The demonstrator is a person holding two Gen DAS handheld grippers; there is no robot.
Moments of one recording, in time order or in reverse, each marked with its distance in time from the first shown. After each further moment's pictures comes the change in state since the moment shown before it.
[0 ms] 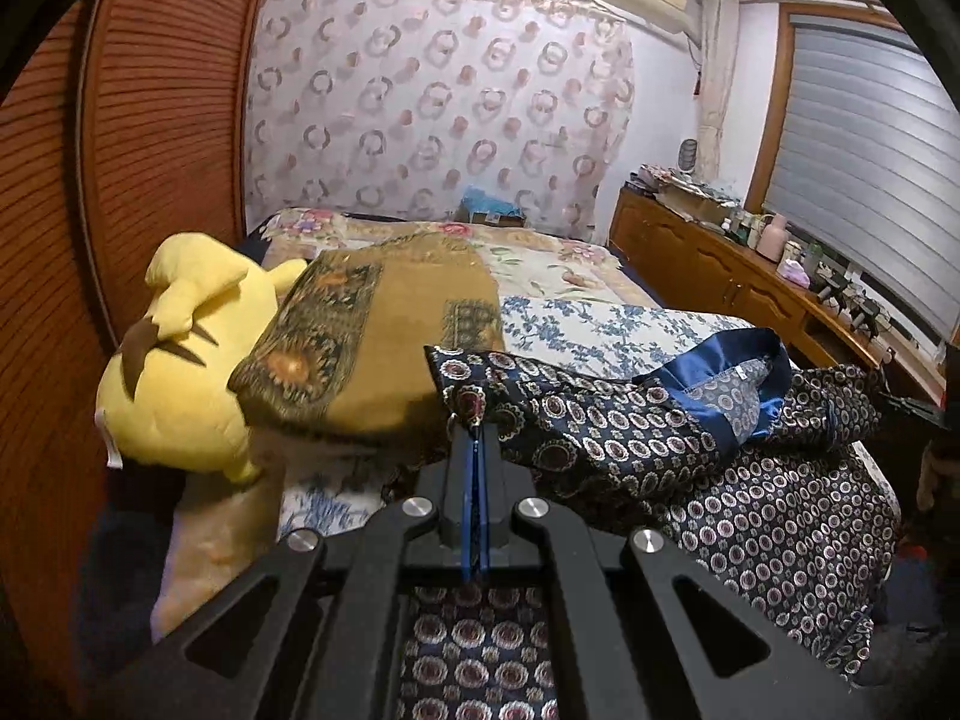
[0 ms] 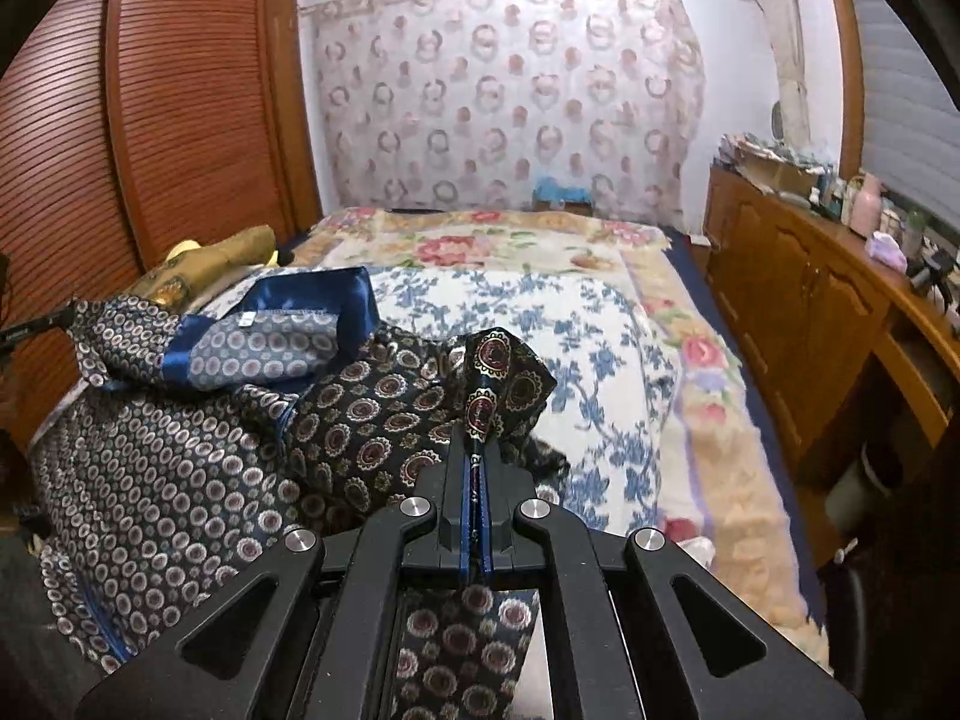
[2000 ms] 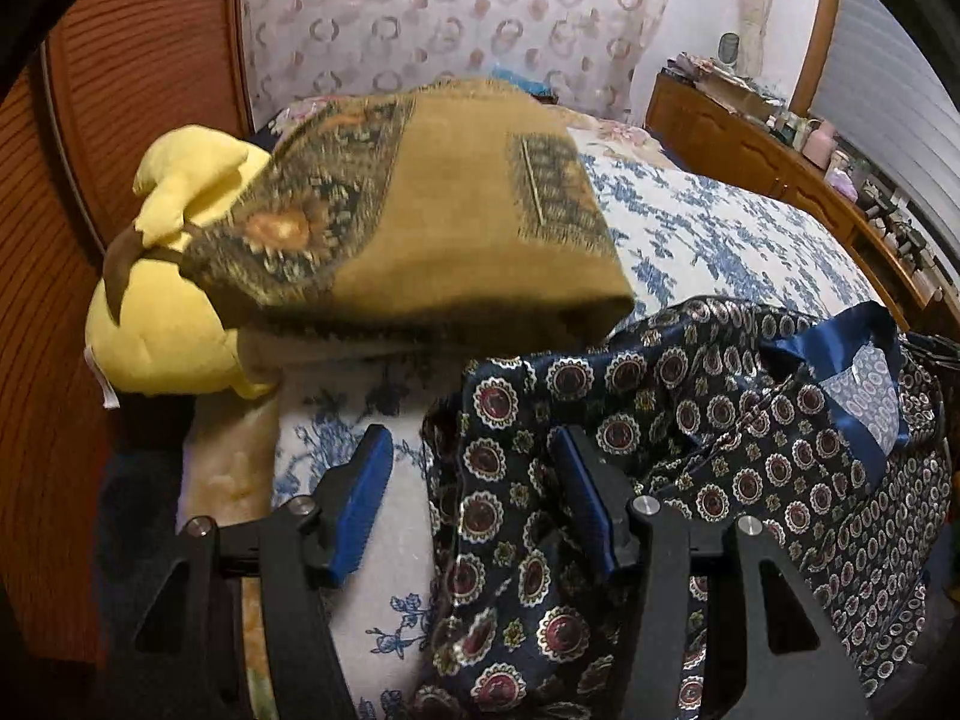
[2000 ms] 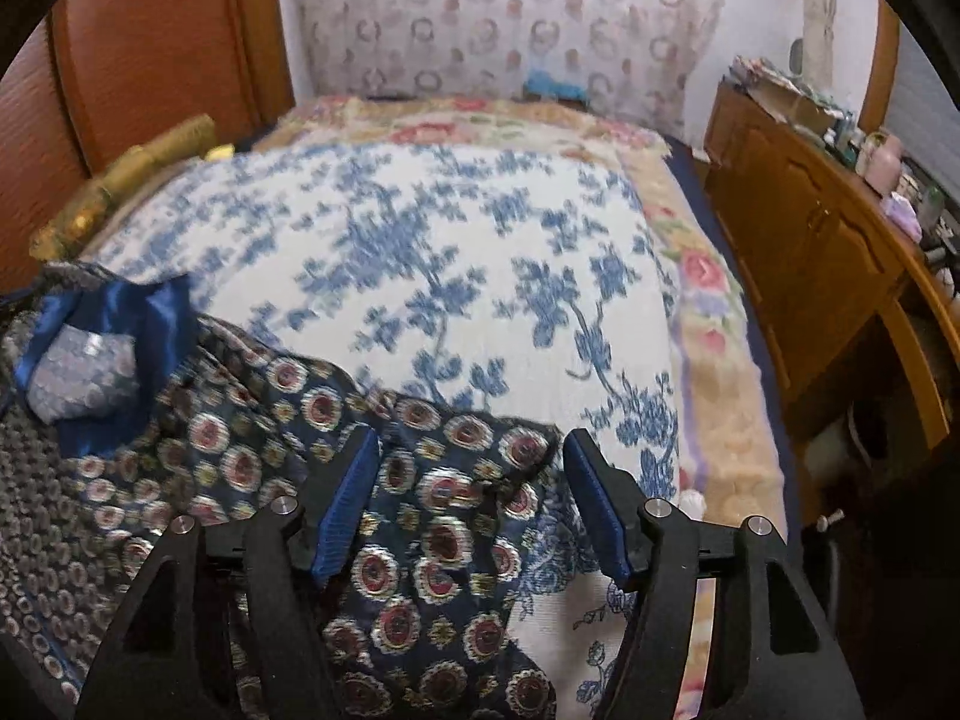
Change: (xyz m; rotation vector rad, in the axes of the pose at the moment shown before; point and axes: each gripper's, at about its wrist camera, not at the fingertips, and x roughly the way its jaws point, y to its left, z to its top) left arm 0.083 0.029 -0.026 0.016 0.307 0.071; right arm 0.095 -0.019 -0.004 -0.031 0.299 -0.064
